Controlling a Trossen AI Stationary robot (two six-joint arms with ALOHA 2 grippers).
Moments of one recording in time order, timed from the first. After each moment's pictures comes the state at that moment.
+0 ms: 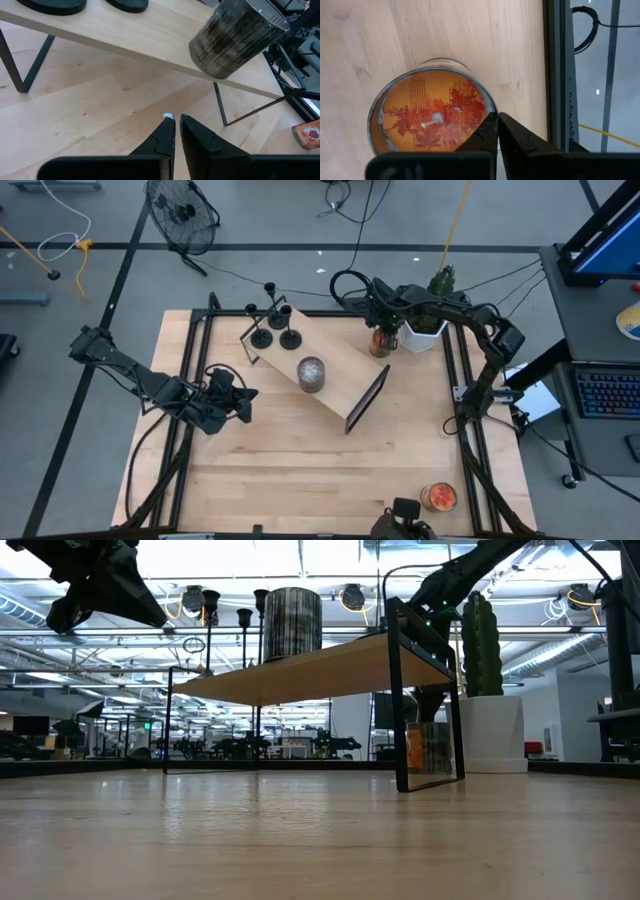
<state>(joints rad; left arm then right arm) -0.50 0.95 0.72 -0.65 -0.80 -1.31 -0.71 1.76 1.34 -0.88 0.14 -0.57</state>
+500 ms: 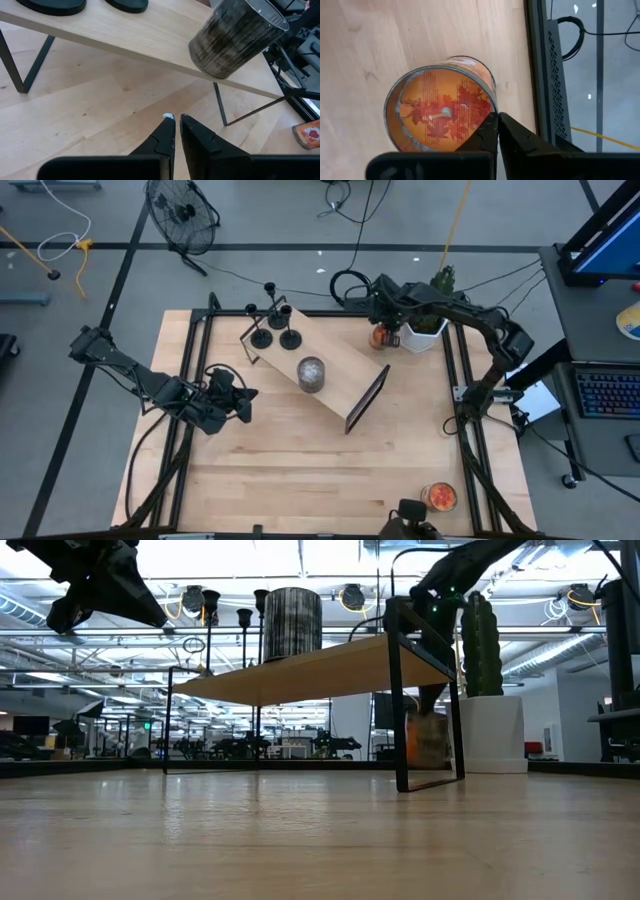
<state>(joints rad) -0.50 0.95 0.72 -0.65 -0.80 -1.31 -0.71 1.68 1.34 -0.88 0.13 -0.56</state>
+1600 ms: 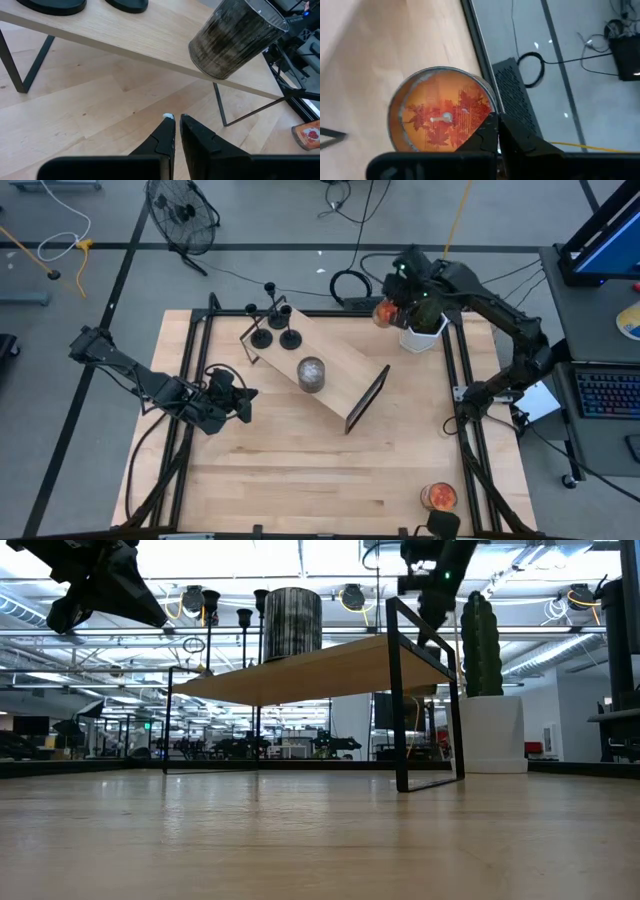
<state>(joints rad) -0.50 0.95 0.72 -0.65 -0.80 -1.31 -0.71 1.51 1.60 -1.06 0.11 -0.50</state>
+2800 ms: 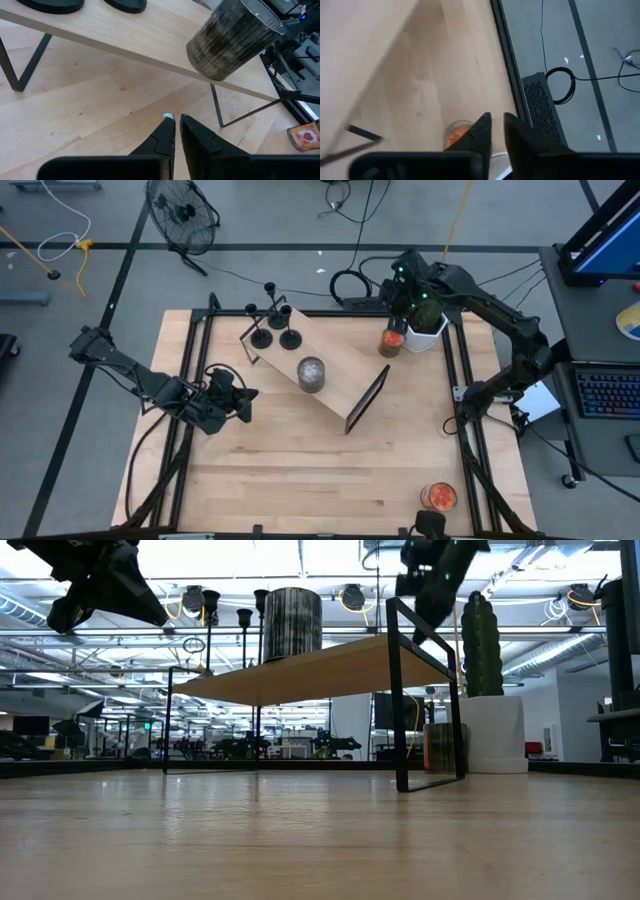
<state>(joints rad) -0.50 0.95 0.72 -0.63 -0.80 -1.32 -0.71 1.51 1.58 -1.05 -0.07 -0.51</state>
